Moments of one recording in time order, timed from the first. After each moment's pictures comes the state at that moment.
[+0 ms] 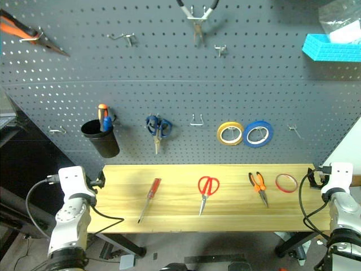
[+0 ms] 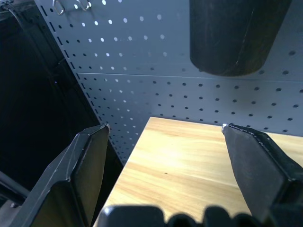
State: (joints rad) left arm -0.13 0.35 0.37 0.30 -0.08 0.13 -0.01; right arm -0.32 -0.62 -0.37 0.86 0.21 -0.12 0.33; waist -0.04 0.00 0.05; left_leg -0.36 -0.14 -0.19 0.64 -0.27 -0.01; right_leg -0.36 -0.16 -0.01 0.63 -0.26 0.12
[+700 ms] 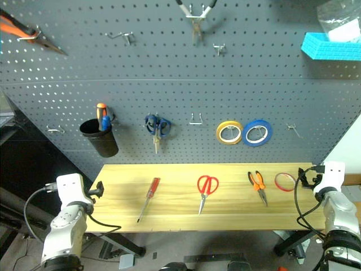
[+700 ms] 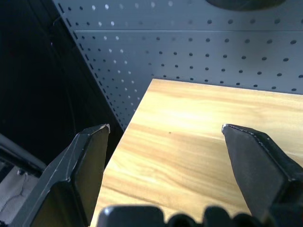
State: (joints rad) left arm -0.05 0.35 0.40 0.15 -0.16 0.34 -0.03; right arm -0.23 -0.57 -0.36 0.57 0.26 0.12 0.37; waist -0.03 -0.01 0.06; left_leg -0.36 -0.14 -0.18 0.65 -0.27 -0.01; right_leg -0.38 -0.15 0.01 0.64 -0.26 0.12
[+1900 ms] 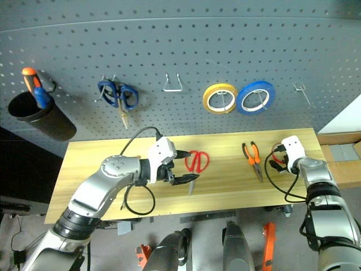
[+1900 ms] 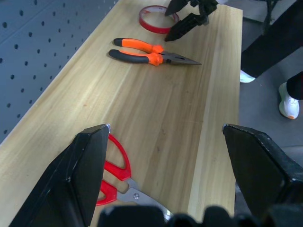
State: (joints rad) left arm -0.45 0.56 -0.28 -0.22 -0.26 0.56 -0.88; right arm -0.79 -0.61 0.02 1.08 -0.02 0.24 0.60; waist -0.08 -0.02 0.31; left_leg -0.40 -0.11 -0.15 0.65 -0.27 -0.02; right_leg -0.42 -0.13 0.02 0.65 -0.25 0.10
